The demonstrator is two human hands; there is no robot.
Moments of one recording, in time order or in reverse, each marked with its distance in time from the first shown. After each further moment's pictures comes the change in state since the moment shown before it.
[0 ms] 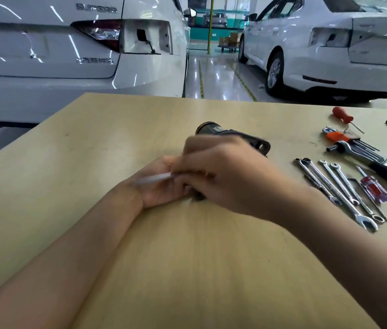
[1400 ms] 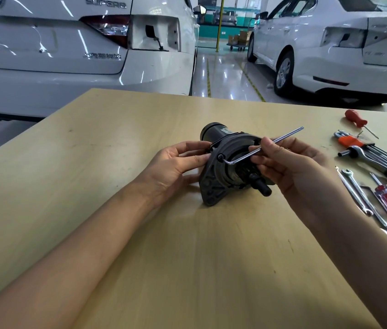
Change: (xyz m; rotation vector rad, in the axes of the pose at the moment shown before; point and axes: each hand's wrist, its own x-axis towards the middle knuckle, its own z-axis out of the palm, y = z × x) left_hand 0.010 0.004 0.000 0.316 0.407 0.269; right_hand -0.040 0.039 -0.011 1.244 0.770 0.876
